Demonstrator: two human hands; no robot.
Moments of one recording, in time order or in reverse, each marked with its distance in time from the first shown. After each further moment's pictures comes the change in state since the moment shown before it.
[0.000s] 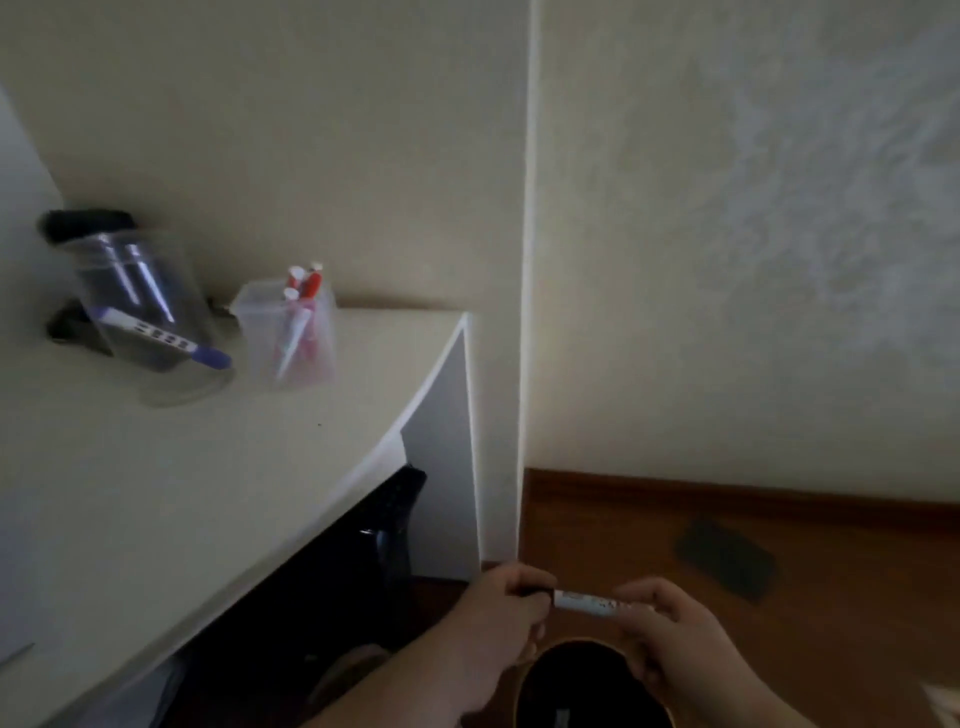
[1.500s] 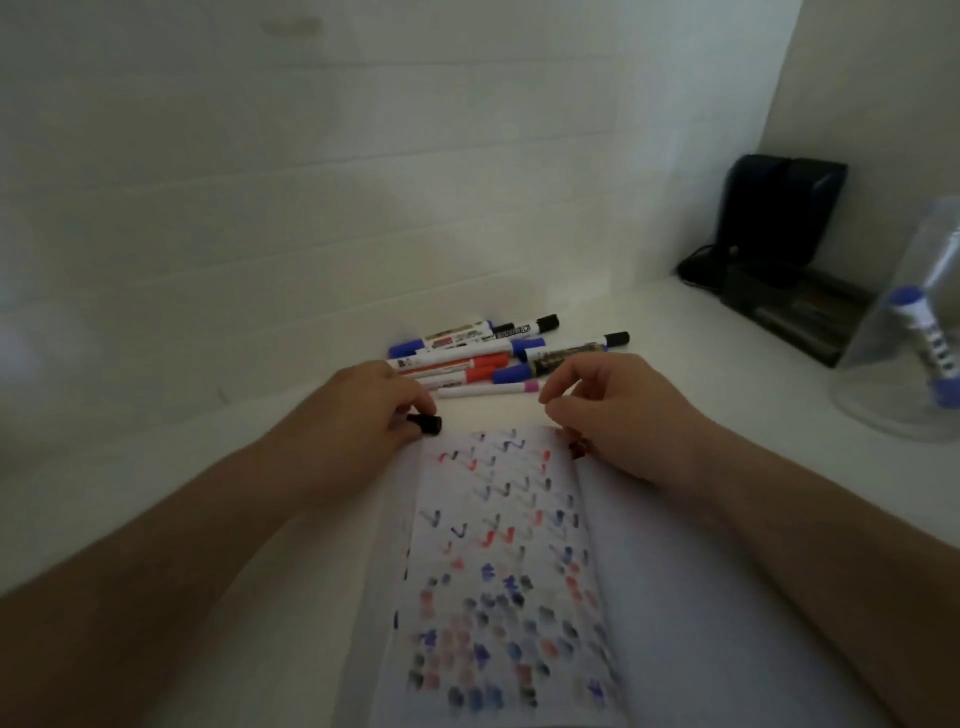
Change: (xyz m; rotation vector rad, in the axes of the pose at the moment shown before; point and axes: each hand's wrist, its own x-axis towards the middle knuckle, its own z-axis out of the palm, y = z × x) left_hand -0.341 -0.072 -0.515 1.037 1.111 -0.047; right_hand -0.082 -0.221 0.579 -0.702 -0.851 -0.907
